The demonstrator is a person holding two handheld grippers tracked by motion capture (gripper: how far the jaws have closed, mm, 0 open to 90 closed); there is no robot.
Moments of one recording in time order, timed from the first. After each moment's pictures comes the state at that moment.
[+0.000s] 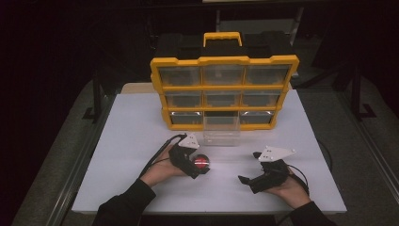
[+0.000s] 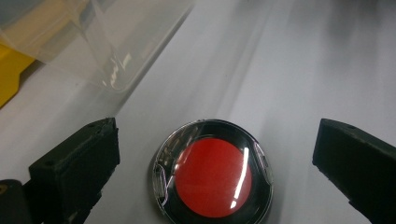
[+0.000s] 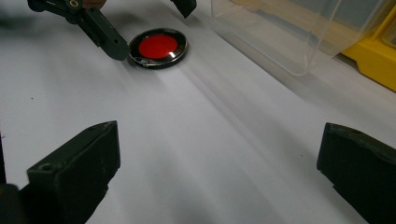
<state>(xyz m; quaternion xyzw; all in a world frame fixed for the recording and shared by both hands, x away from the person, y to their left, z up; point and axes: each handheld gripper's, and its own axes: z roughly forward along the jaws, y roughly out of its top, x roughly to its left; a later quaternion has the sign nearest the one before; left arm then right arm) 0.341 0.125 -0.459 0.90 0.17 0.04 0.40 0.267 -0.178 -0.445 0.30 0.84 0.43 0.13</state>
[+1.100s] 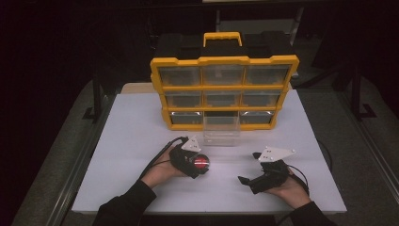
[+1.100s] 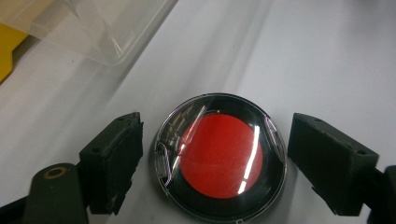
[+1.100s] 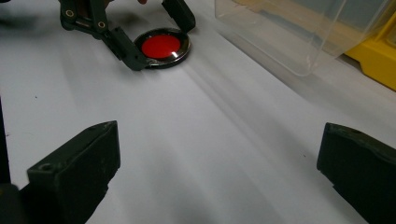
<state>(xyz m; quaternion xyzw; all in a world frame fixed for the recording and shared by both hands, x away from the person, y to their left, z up) 0.339 0.125 -0.464 0.92 0.16 0.06 0.36 0.267 -0.177 -0.444 0.30 0.84 0.43 0.13</state>
